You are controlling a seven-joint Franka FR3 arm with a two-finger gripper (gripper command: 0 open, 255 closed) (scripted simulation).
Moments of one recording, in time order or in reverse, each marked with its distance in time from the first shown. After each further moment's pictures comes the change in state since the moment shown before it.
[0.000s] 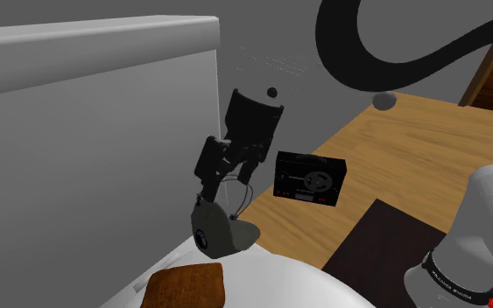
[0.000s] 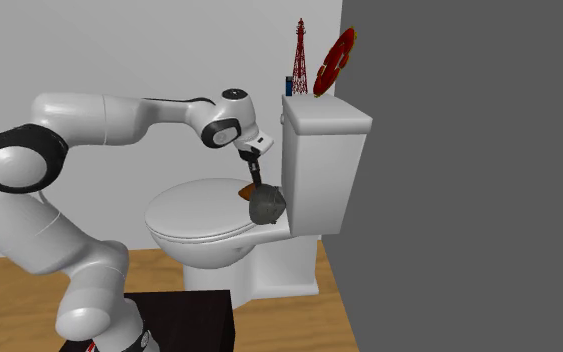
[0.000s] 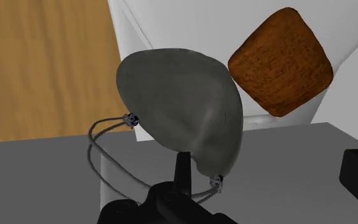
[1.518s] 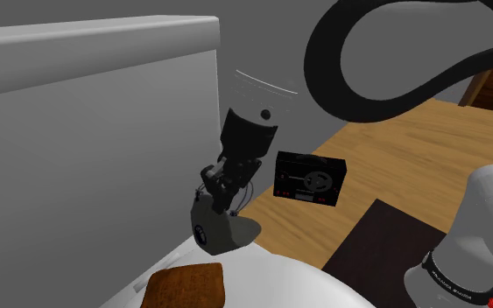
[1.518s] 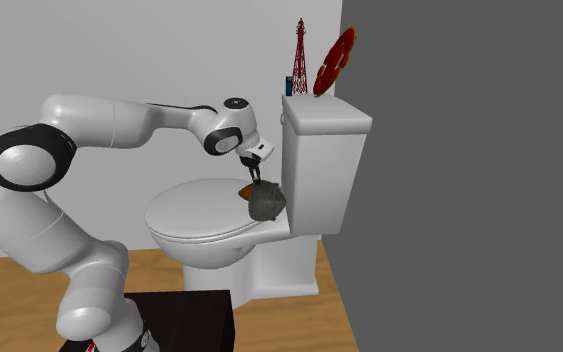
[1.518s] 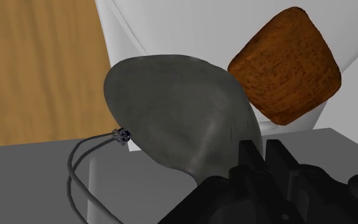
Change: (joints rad) arm 0.009 0.029 0.019 -0.039 0.016 0.076 -0.006
